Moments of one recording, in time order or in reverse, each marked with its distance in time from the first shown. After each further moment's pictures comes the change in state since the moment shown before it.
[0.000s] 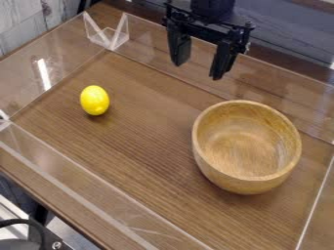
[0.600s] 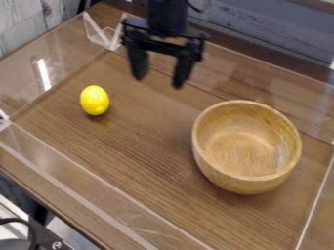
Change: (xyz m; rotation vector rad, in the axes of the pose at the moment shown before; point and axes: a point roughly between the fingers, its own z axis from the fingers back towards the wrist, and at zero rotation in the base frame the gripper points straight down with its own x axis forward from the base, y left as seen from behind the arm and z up) arm -0.026 0.062 -0.018 -0.038 0.033 0.278
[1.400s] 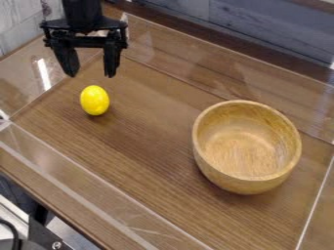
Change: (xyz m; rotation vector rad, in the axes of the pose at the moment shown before) arm 0.000 0.073 -0.014 -0.025 -0.077 0.240
